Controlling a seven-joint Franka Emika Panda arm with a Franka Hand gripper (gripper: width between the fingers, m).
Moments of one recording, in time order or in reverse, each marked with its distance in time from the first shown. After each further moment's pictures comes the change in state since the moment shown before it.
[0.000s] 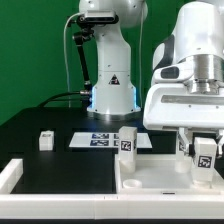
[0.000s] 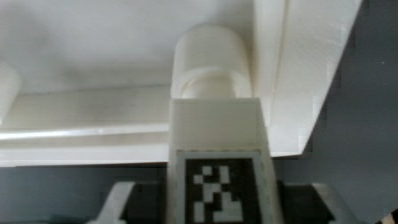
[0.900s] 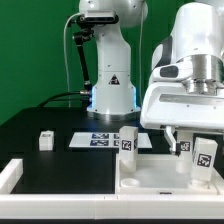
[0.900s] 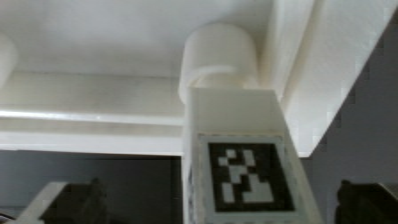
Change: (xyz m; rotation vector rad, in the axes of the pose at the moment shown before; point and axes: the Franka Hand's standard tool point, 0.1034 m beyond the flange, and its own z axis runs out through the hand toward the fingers) arm 0.001 0.003 0.000 -0.005 0.001 -0.061
